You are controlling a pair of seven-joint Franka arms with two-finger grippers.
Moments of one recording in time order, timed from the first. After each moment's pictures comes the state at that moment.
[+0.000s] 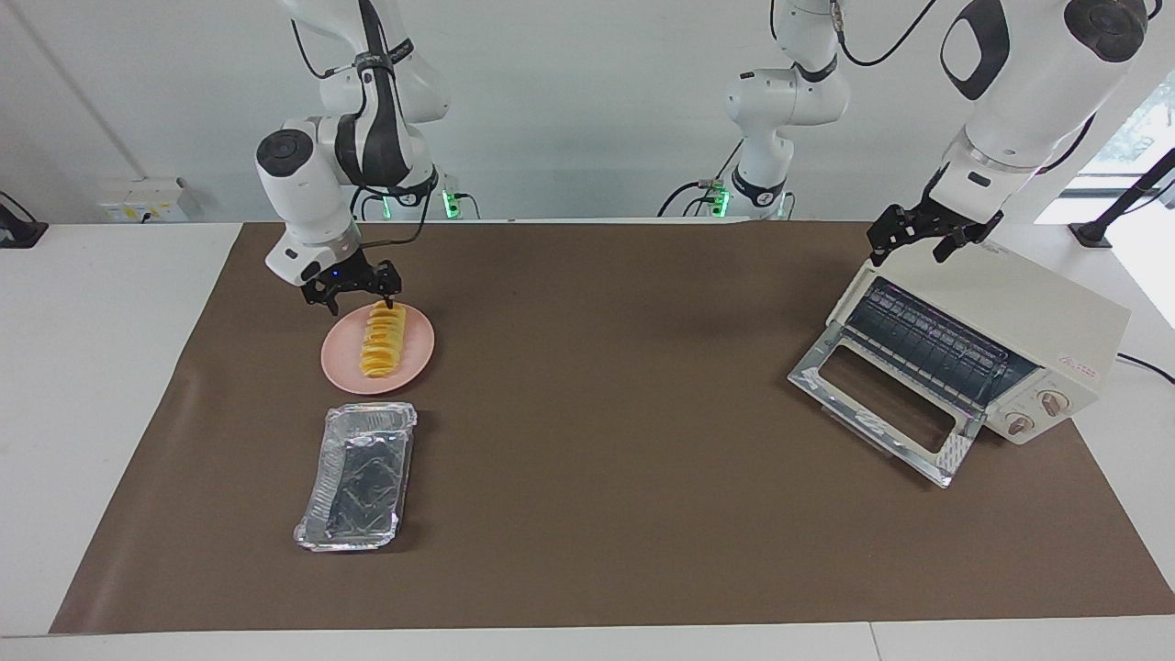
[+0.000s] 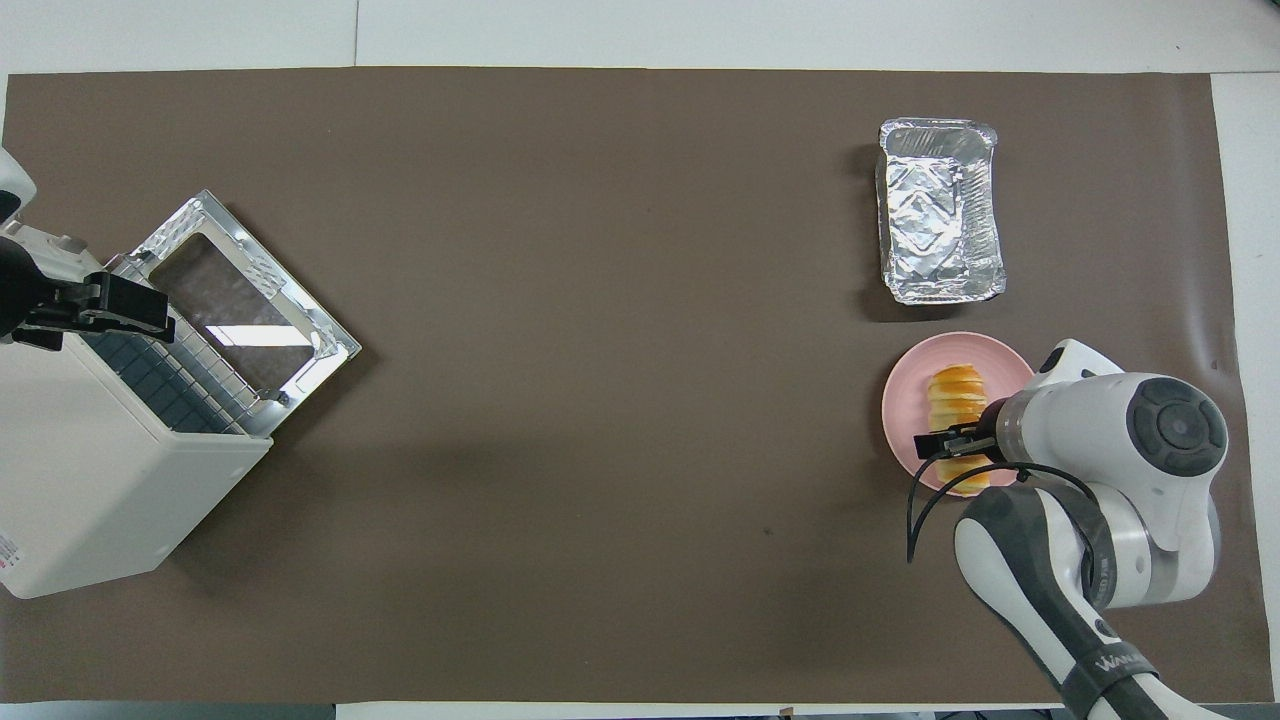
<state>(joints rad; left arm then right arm) -0.09 -0.02 0.03 -1.66 0.00 1.56 -0.04 0.01 -0.09 0.04 -2.53 -0.02 2.44 -0.11</state>
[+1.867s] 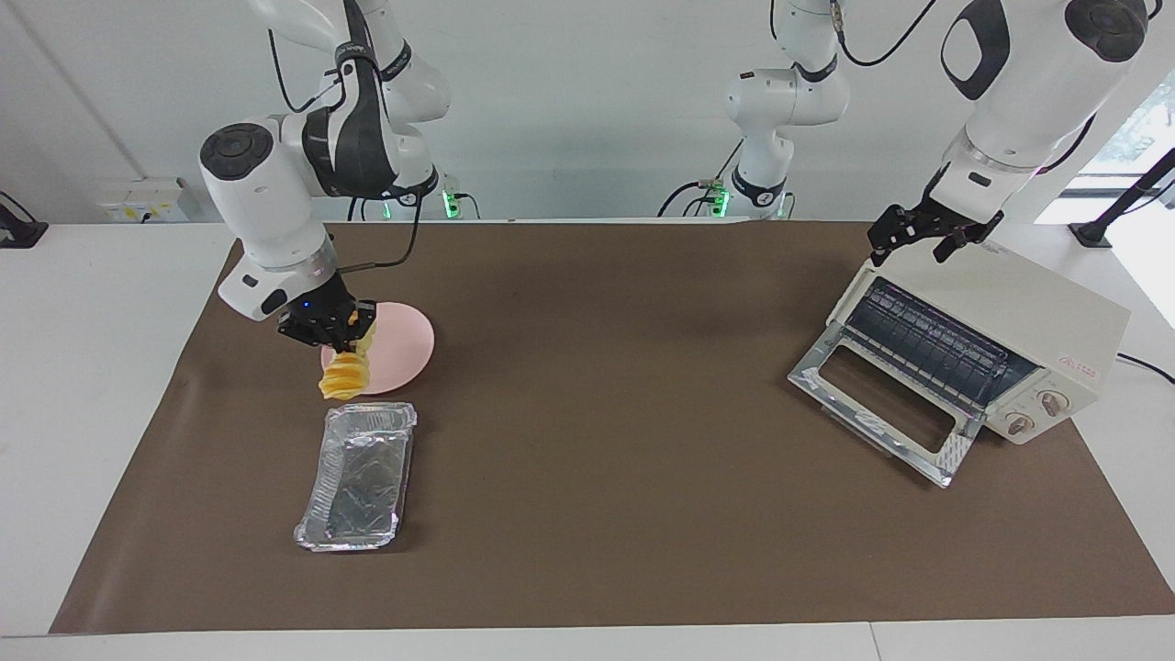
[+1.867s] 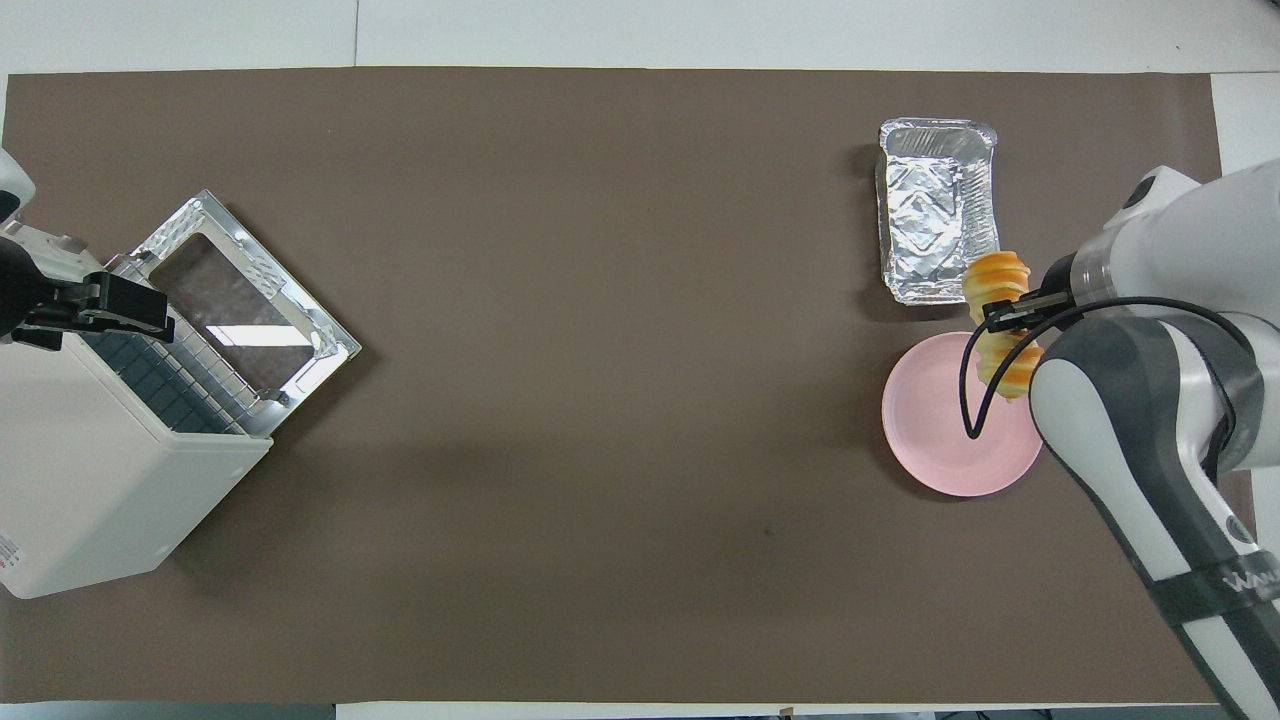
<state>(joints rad) -0.09 -0.02 0.03 -1.66 0.00 1.56 -0.04 0.01 0.11 0.04 -1.84 -0.02 2.02 -0.11</state>
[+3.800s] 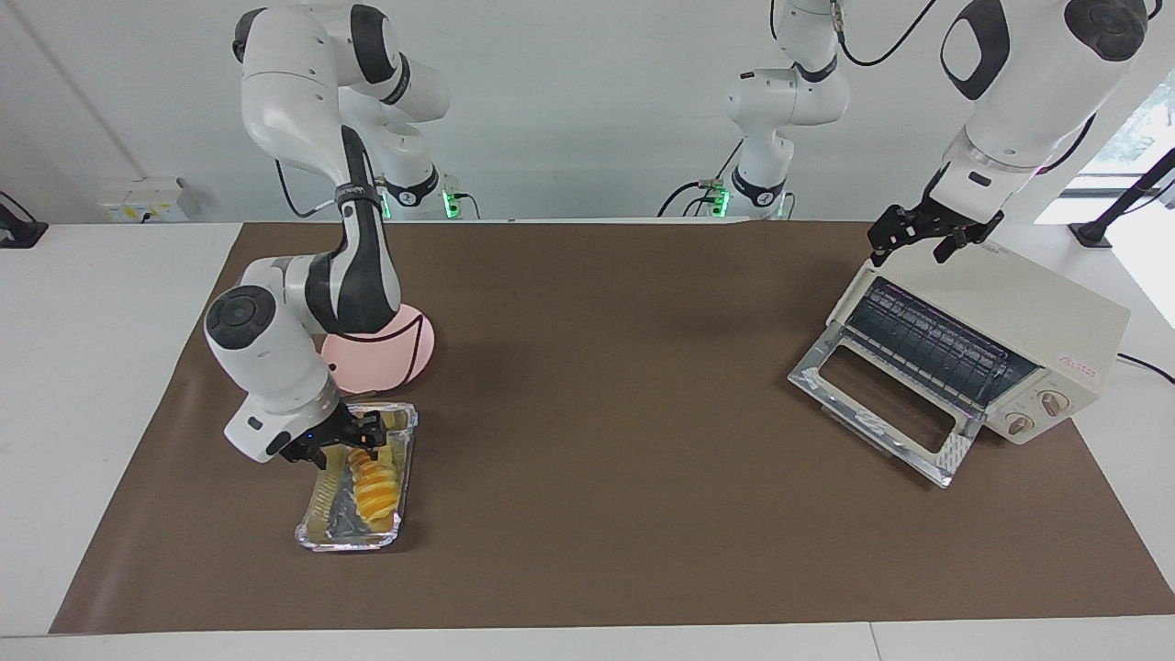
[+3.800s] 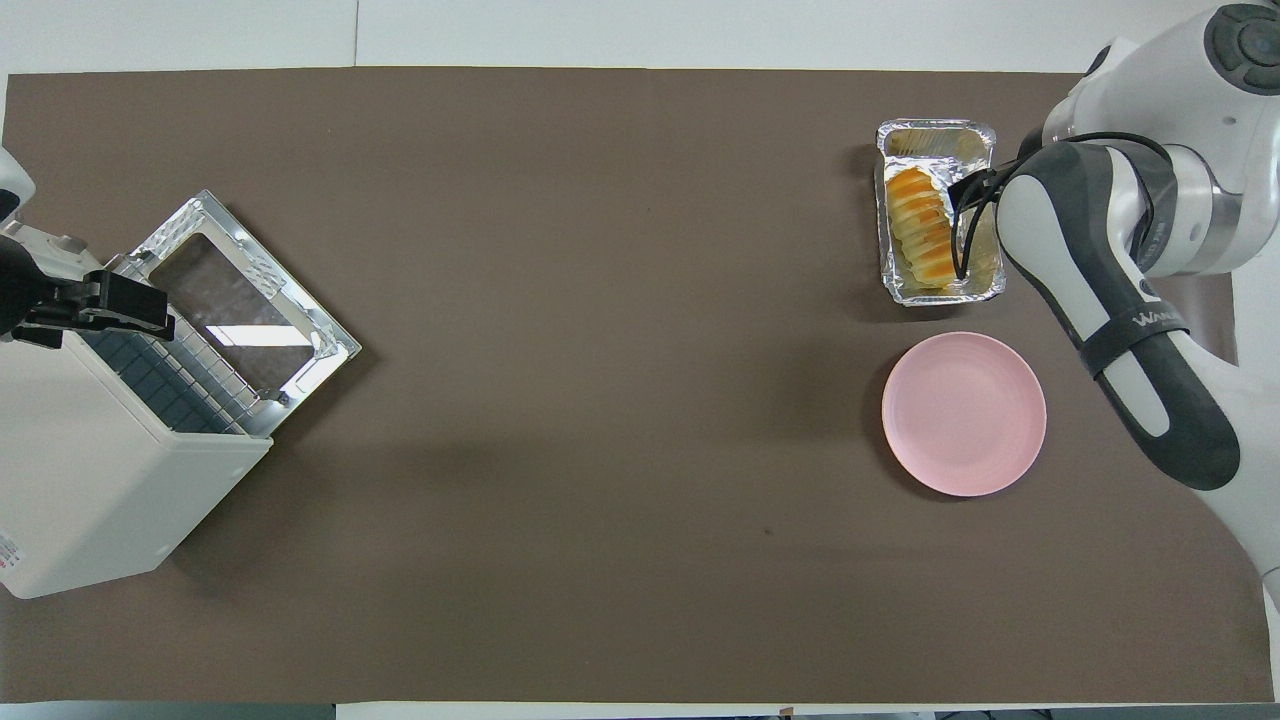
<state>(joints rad) -0.09 -0.02 0.03 -1.66 0.00 1.57 -0.04 -0.04 0.52 0.02 -1.48 -0.02 2.09 -0.27</state>
